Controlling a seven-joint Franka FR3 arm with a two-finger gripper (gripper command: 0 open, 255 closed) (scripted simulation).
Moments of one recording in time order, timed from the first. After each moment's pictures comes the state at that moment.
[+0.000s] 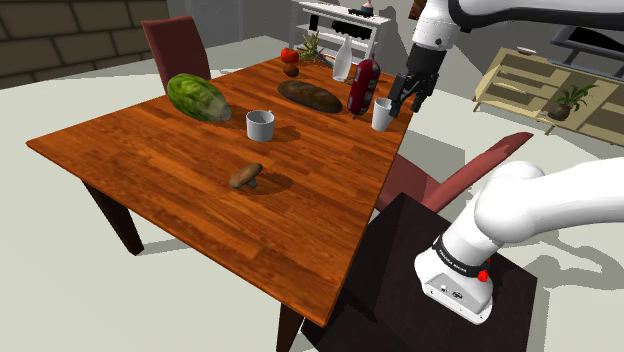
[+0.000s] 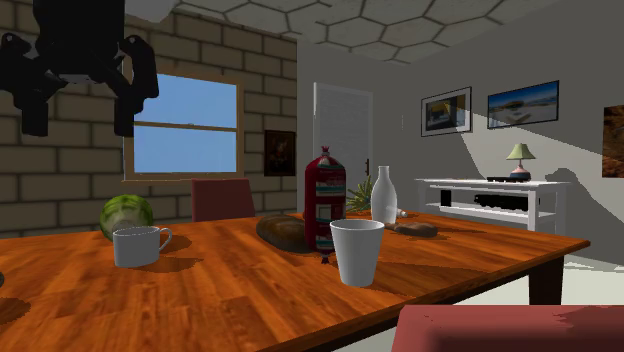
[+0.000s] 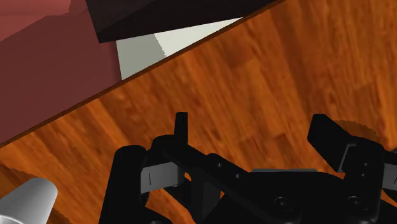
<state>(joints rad) -0.01 -0.77 -0.06 -2.45 -0.03 1.64 0.15</state>
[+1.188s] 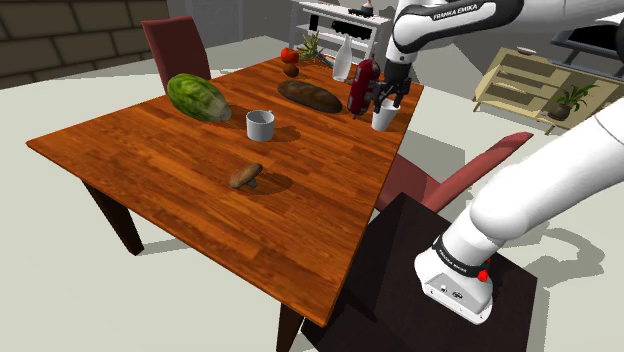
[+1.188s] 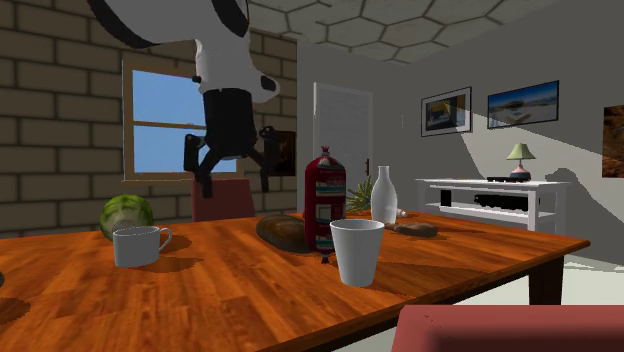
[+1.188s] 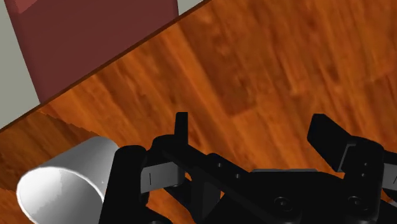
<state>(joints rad) -0.11 -0.28 -0.24 -2.27 -0.18 1.96 0.00</state>
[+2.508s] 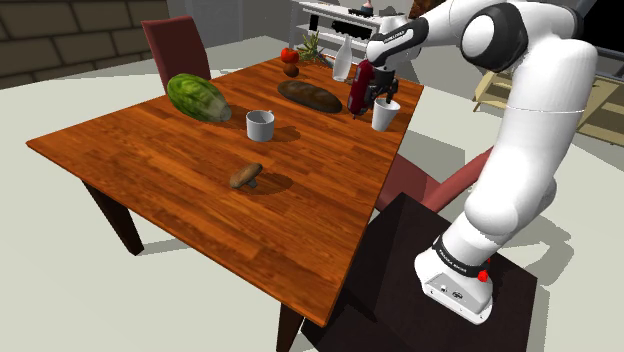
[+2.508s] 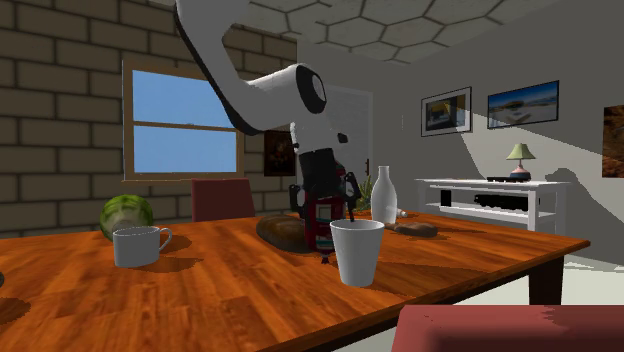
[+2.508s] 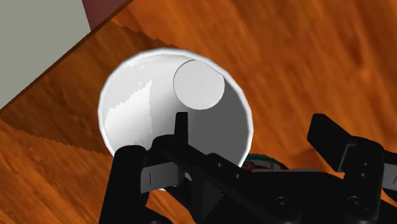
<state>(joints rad) -0.24 0.35 -0.35 -1.75 -0.12 2.10 -0.17</state>
